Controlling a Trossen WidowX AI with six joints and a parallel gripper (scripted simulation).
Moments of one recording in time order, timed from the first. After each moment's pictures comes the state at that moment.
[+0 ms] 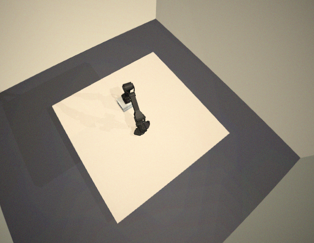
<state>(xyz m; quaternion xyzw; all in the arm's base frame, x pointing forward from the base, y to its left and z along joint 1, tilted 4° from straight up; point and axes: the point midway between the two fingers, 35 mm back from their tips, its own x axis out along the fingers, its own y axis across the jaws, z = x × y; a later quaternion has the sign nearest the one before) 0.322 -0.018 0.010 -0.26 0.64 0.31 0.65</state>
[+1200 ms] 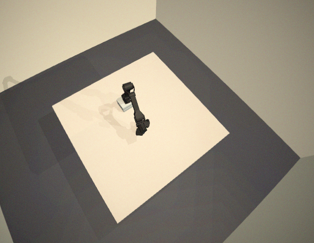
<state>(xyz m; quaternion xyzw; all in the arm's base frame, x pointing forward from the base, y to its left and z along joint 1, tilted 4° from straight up) 0.322 -0.017 0.009 -0.33 0.61 0.37 0.62</state>
